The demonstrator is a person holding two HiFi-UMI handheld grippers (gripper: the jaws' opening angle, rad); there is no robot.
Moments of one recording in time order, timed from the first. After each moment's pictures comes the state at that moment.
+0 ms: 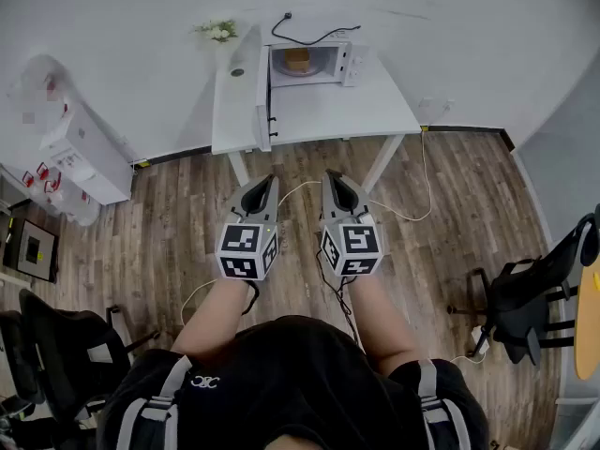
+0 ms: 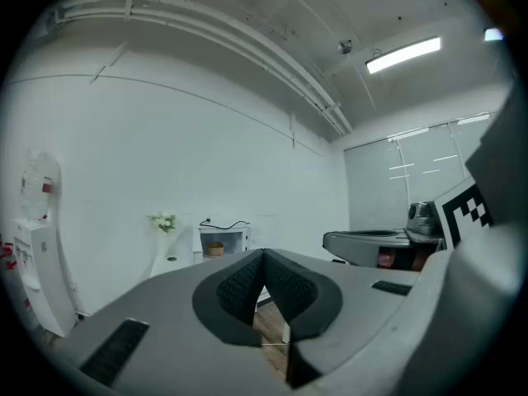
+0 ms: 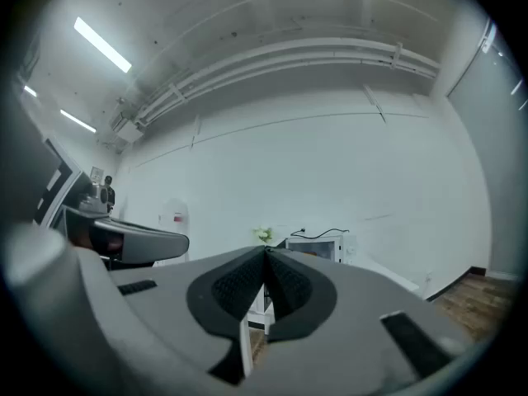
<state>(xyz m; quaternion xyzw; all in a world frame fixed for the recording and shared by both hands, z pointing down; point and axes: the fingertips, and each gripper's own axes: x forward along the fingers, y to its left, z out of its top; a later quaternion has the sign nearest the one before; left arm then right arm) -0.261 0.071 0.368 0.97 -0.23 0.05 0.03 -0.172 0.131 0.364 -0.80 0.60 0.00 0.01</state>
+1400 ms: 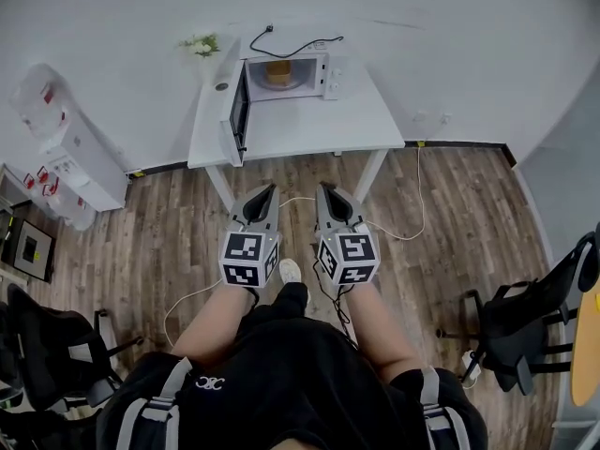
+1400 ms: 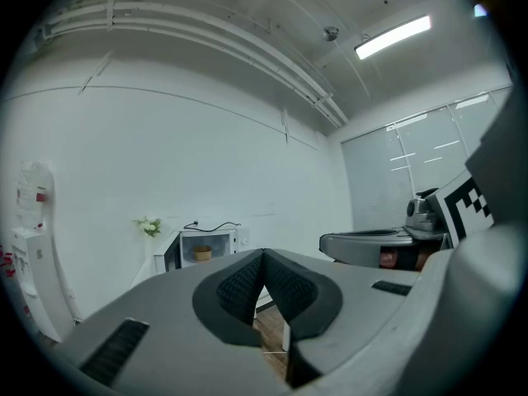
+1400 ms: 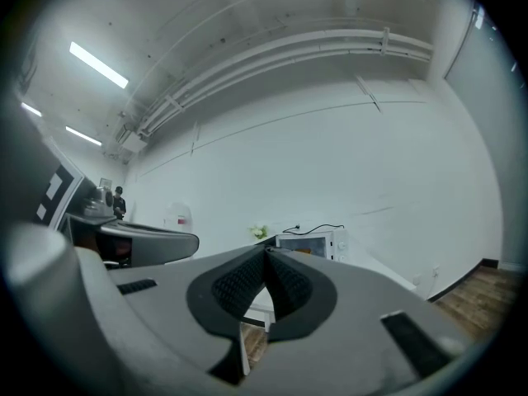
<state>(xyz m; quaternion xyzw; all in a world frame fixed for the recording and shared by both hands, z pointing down) -0.135 0.132 0.388 0.97 -0.24 0.05 0.00 -0.056 0.184 0.391 -0.78 0.63 -0.02 0.03</state>
